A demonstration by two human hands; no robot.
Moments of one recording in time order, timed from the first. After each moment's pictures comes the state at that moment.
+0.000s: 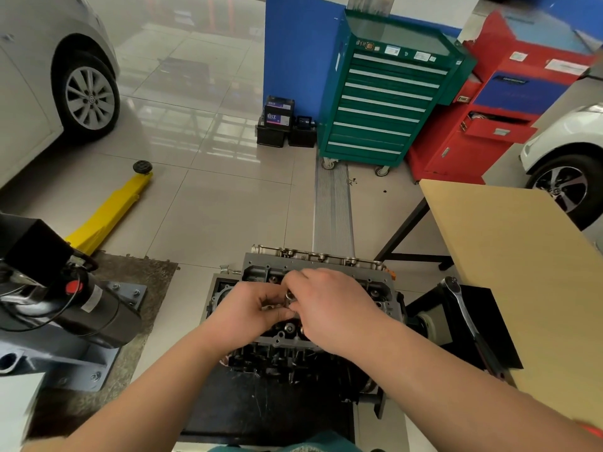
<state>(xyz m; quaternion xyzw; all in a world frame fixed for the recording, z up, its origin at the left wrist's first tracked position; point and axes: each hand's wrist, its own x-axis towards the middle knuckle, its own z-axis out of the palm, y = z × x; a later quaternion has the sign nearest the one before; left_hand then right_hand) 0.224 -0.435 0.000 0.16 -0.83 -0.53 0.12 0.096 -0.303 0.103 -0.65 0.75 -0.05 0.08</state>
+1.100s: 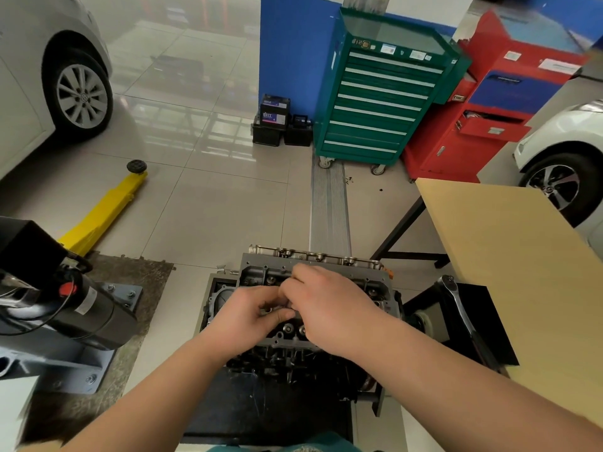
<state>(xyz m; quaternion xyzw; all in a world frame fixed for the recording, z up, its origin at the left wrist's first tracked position) 0.225 -0.429 -0.005 0.13 -0.84 -0.50 0.17 0.091 -0.304 0.101 -0.68 0.72 -0.02 0.09</state>
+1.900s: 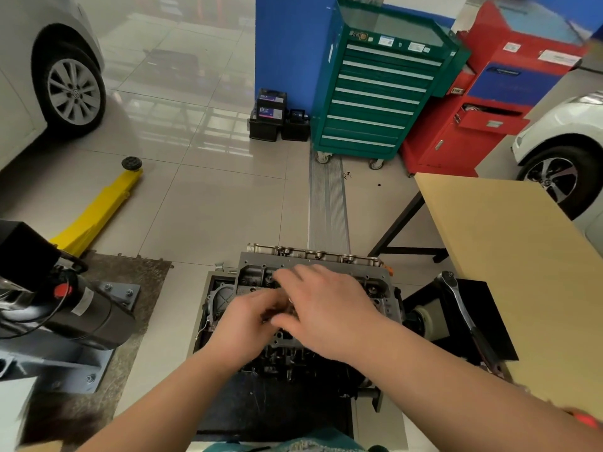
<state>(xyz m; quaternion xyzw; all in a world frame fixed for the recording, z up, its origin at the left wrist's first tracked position) 0.225 -0.419 -0.016 0.16 -0.86 -0.44 0.20 0.098 -0.304 0.100 -0.66 0.75 -0.03 0.05</state>
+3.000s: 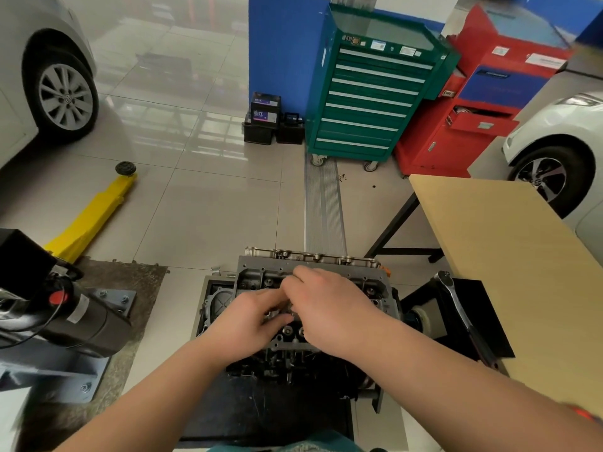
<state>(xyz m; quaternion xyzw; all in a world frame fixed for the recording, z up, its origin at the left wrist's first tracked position) 0.222 -0.437 -0.010 0.09 -0.88 -0.45 0.13 0.095 -0.309 0.103 -0.66 0.75 -0.02 0.09</state>
